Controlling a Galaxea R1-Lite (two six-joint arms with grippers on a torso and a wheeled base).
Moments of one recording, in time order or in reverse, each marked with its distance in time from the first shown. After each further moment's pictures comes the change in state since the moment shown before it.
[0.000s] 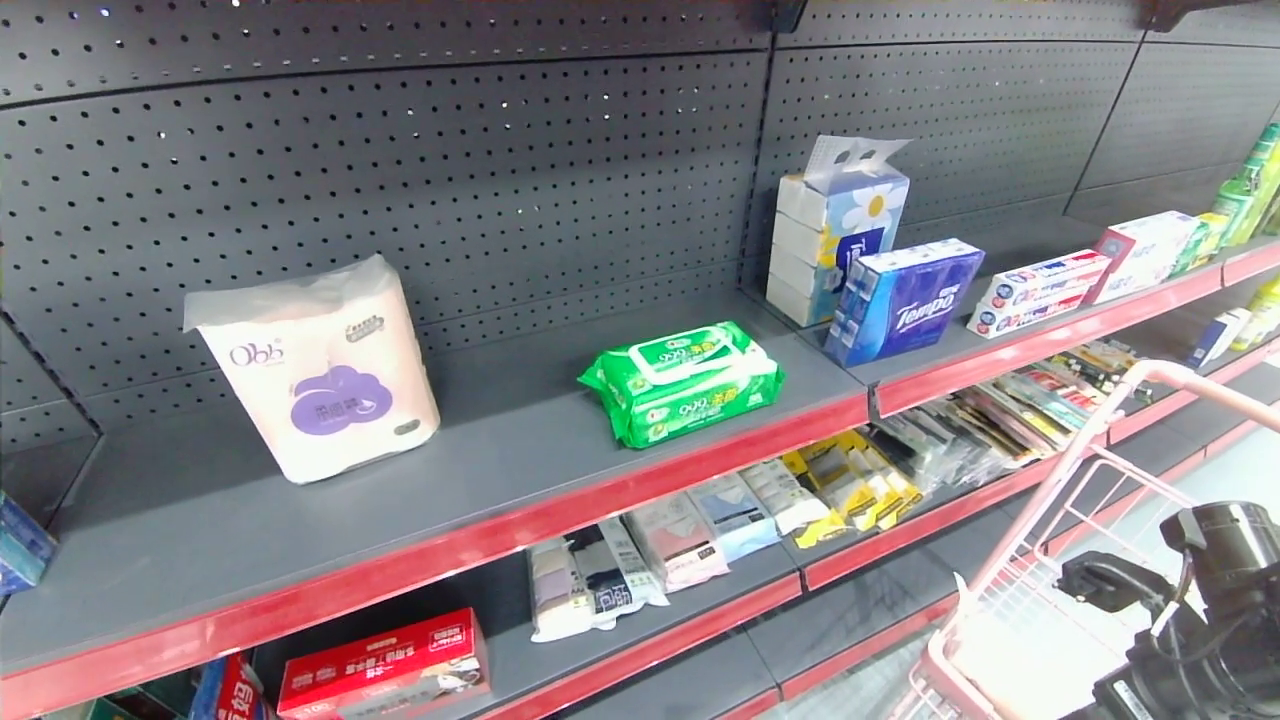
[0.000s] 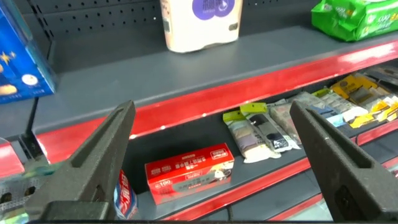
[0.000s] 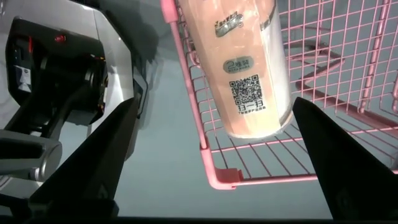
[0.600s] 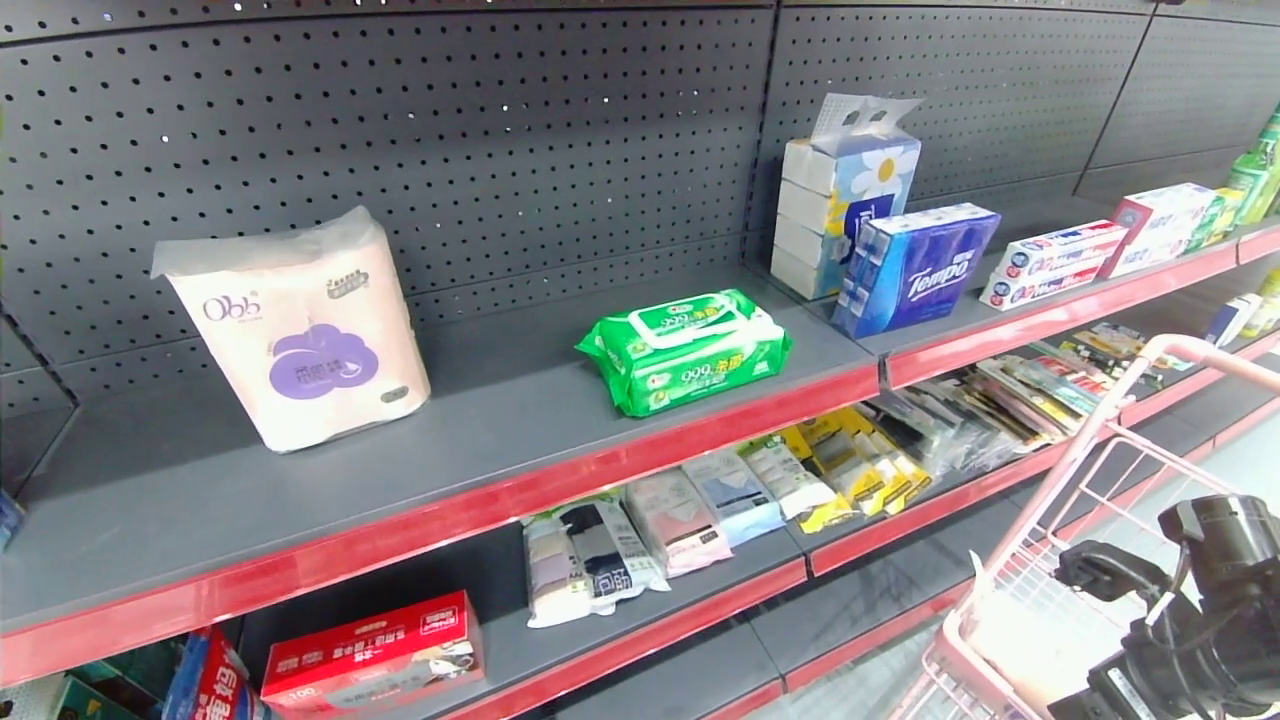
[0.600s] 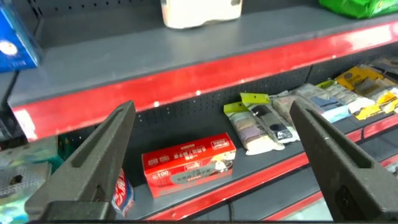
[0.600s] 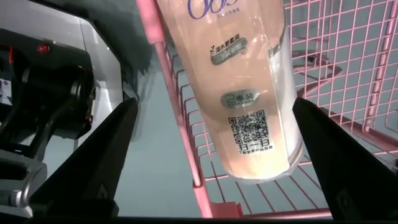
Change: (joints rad) left arm 0.000 0.000 0.000 0.002 0.000 0.000; right arm -0.002 0.015 -0.008 -0.051 -0.007 -0.012
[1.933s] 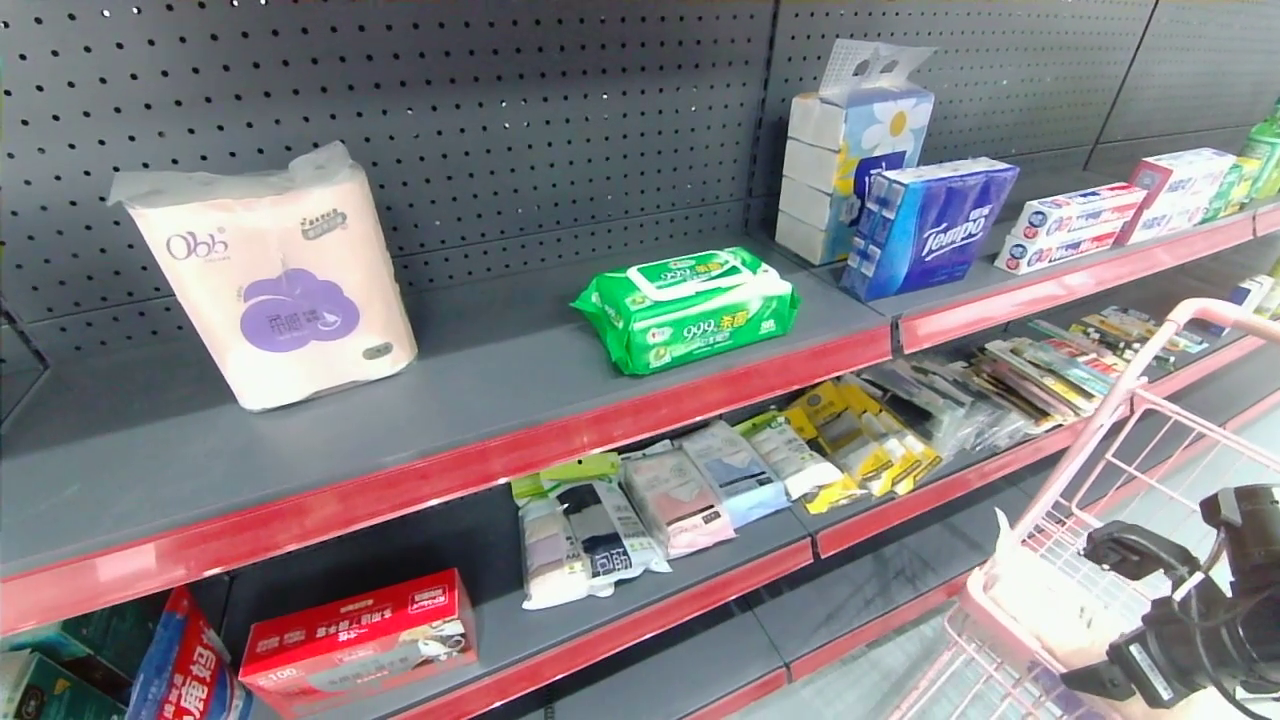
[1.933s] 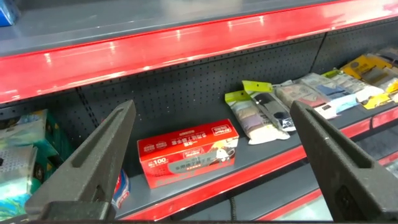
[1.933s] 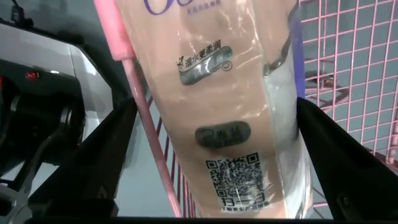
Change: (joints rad) left arm -0.001 0.000 0.000 -0.002 0.000 0.000; right arm -0.127 0.044 -0.061 -0.035 0.117 -0.094
